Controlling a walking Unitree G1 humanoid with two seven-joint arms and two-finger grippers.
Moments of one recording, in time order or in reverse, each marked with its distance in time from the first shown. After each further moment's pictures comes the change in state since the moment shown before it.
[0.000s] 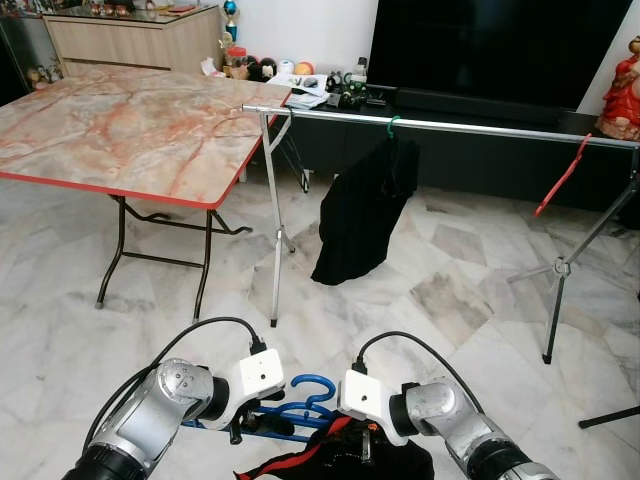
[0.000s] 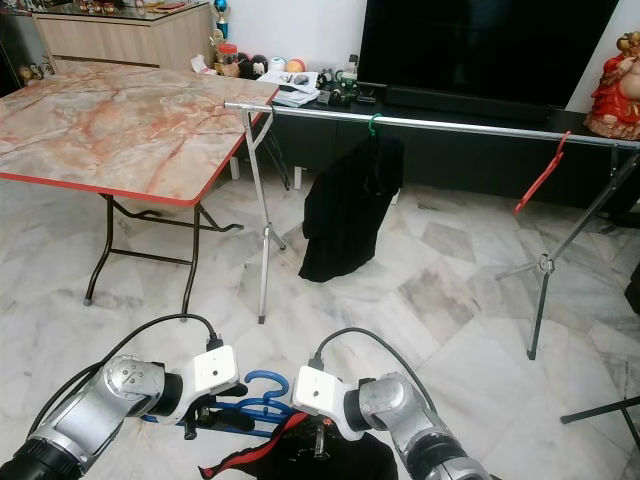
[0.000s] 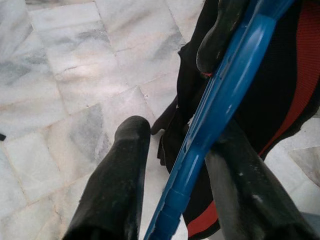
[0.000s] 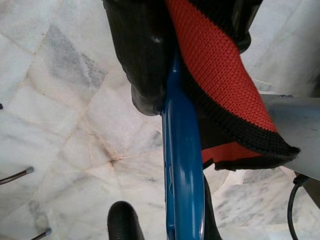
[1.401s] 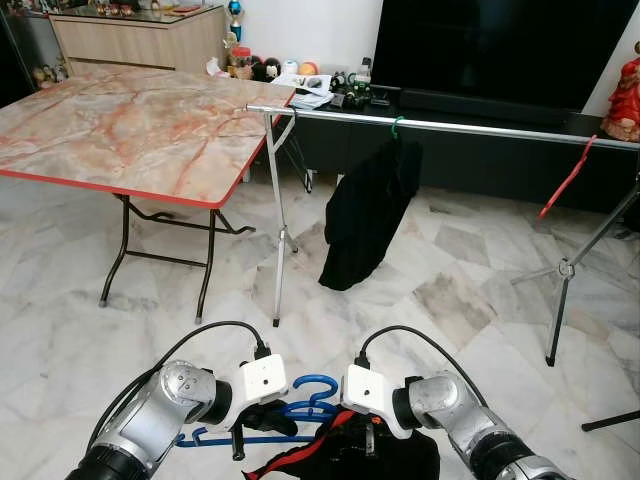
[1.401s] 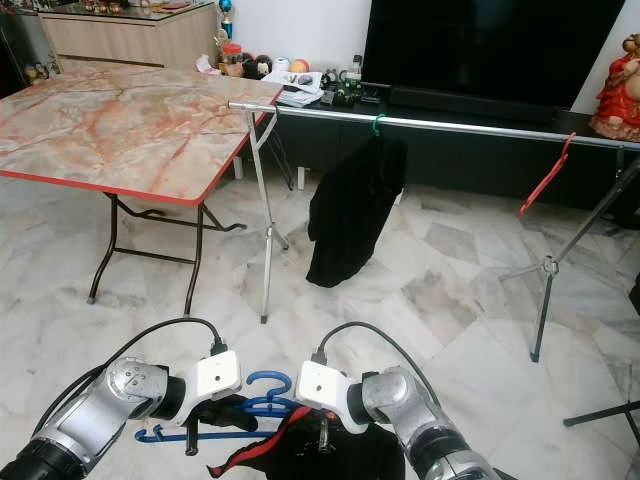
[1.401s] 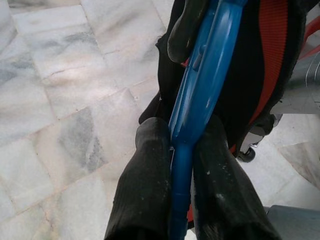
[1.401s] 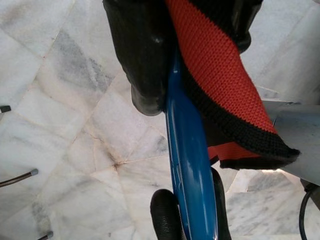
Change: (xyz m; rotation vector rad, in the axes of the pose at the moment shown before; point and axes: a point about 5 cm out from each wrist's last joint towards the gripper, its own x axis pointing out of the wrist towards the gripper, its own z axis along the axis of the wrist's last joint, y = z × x) left arm 0.004 -0.004 -0.001 0.010 -0.007 -0.058; right arm -0.003 -0.005 0.003 -0.021 0.018 -0.006
